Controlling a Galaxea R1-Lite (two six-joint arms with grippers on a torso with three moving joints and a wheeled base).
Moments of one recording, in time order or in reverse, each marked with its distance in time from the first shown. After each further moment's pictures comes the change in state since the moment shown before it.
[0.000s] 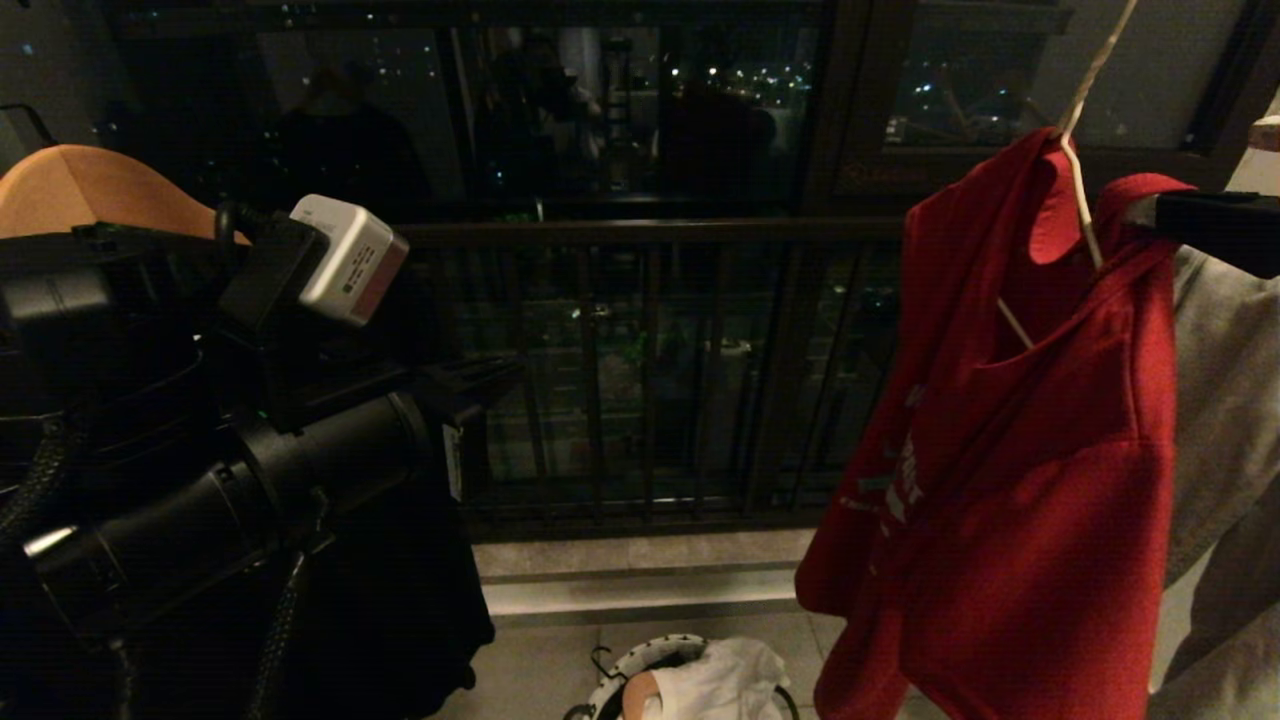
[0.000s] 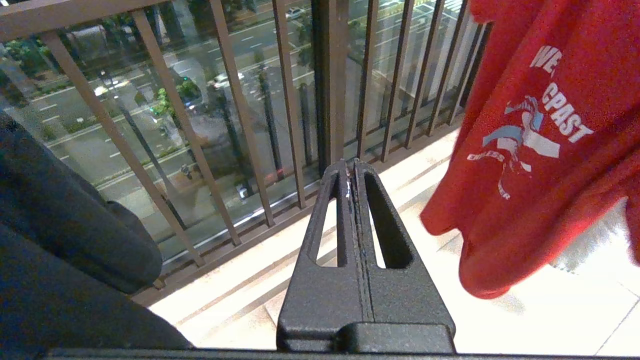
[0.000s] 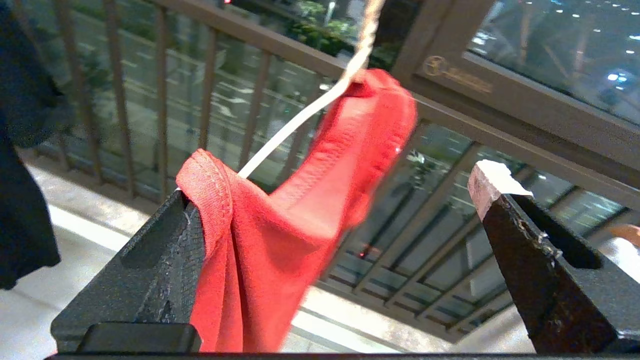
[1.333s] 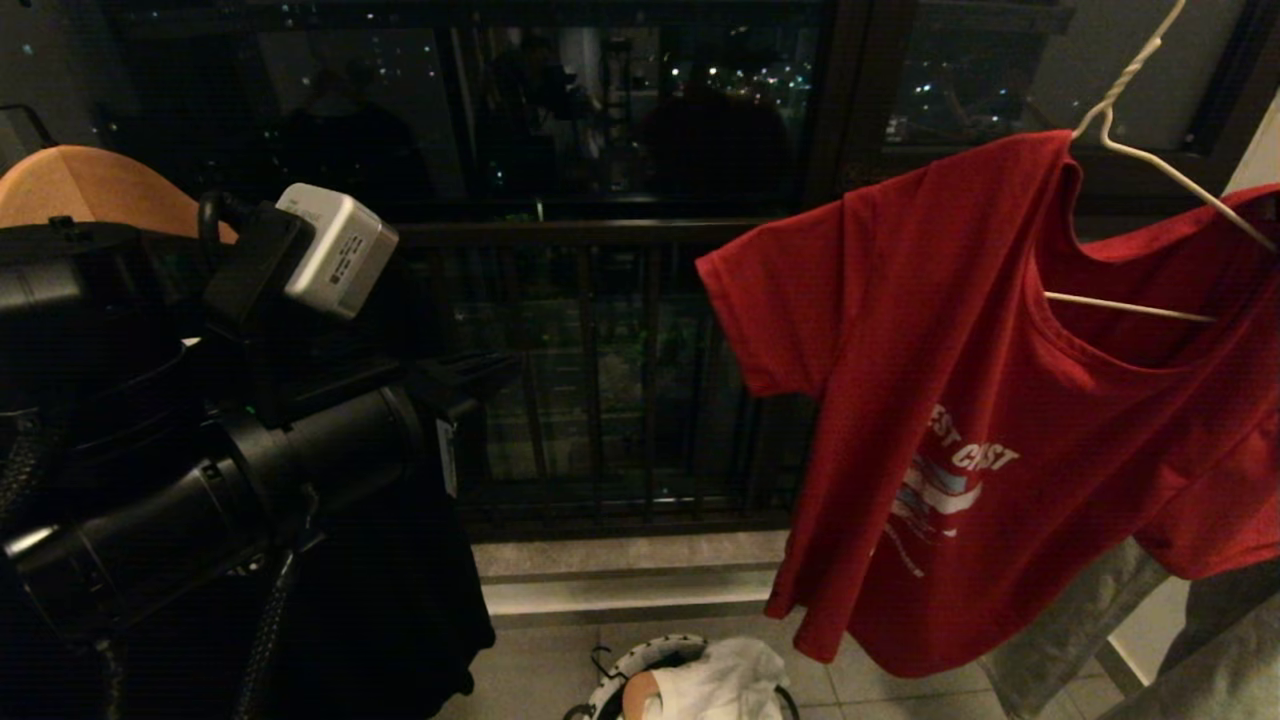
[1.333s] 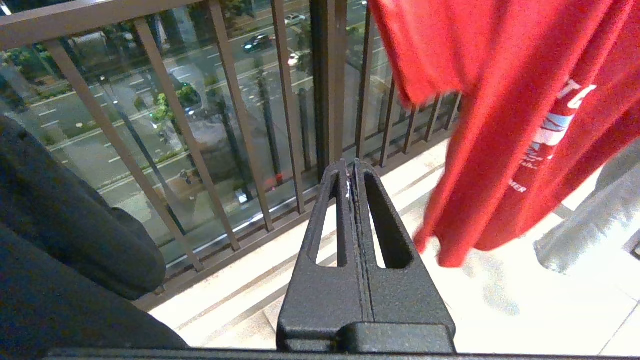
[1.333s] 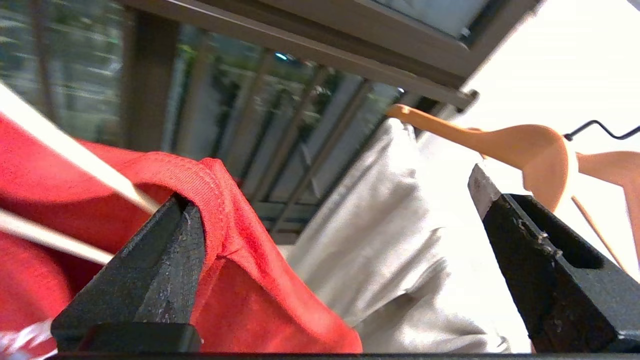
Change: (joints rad) left arm -0.004 -0.011 -0.004 0.000 0.000 0.000; right arm -0.396 0.097 -0.060 -0.007 -0.163 -0.093
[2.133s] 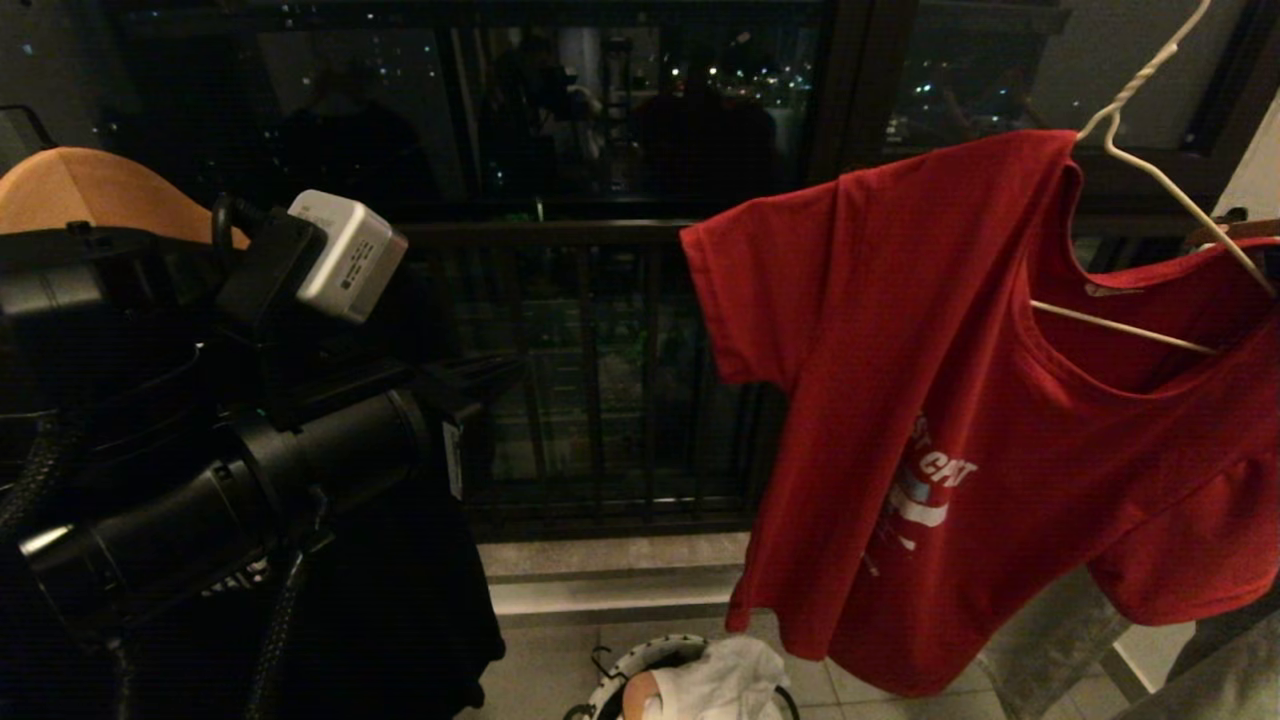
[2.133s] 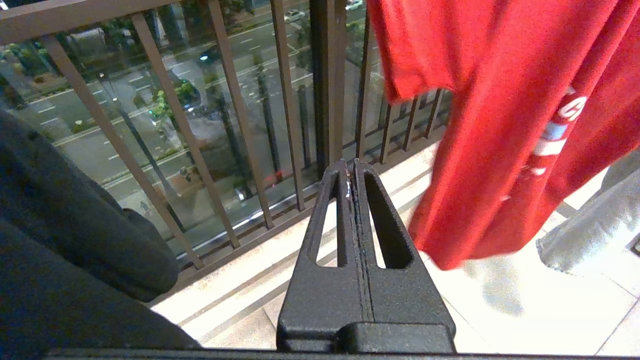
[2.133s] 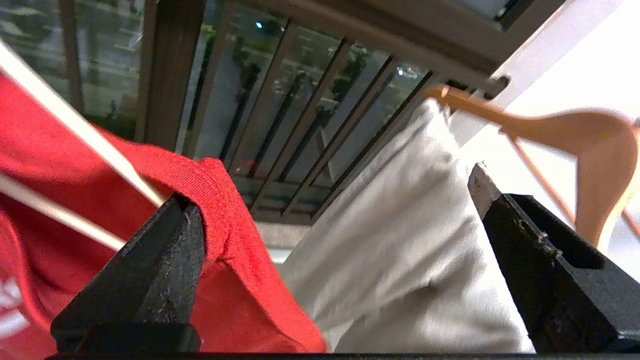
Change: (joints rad) left arm 0.000 0.009 0.000 0.000 -0.001 0.000; right arm -0.048 -0.050 0.111 0.004 0.106 -0.019
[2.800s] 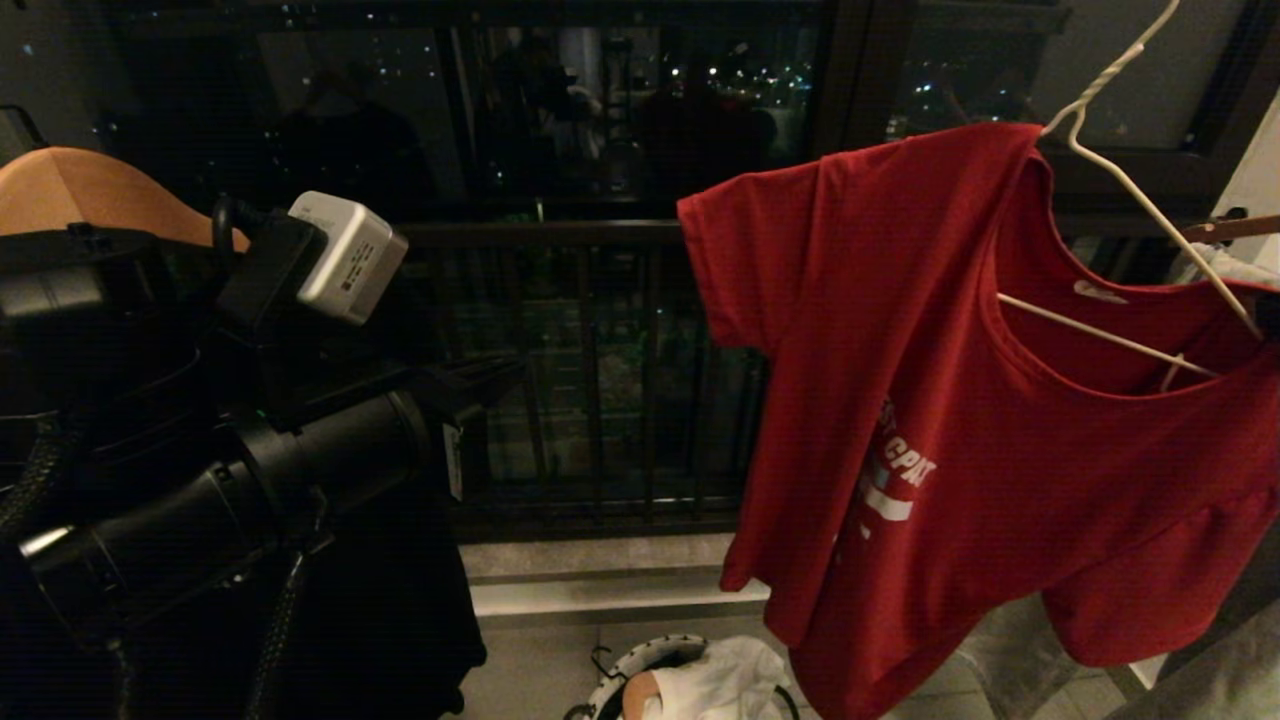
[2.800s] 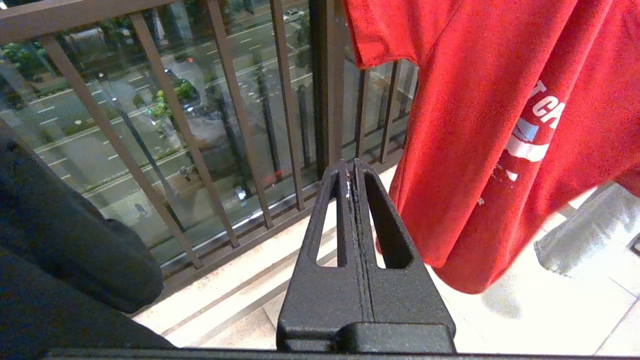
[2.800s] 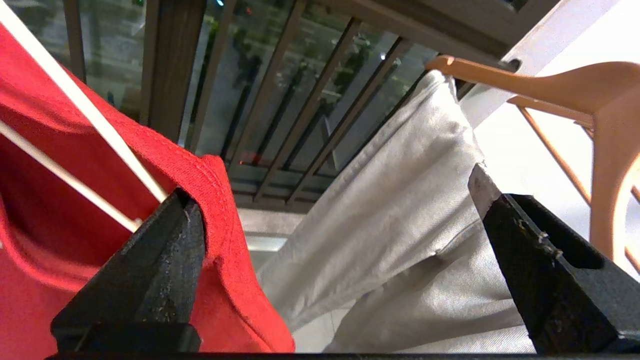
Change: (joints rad) left arm -0.001 0.000 0.001 0.000 0.000 0.000; right arm 0.000 -0.037 0.123 -0.064 -0.002 0.000
